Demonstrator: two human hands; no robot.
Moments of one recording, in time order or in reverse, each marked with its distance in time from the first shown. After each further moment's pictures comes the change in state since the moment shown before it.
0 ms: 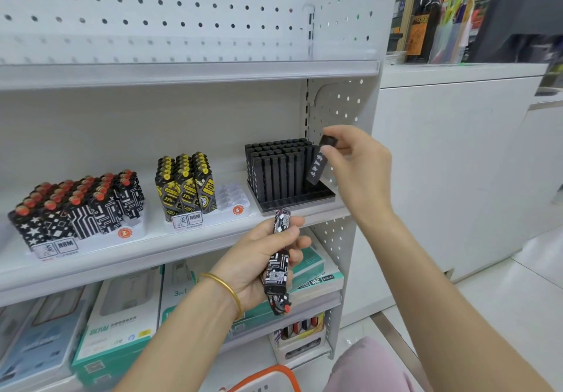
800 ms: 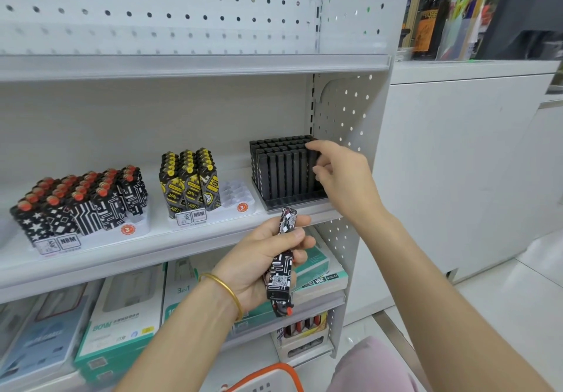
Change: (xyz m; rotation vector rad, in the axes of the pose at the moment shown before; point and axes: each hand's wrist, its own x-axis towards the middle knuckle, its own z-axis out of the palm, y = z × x) left_hand 0.002 -0.001 -0.005 0.027 -0.062 0.020; right_hand -0.001 0.021 0.022 -0.247 -0.290 -0.090
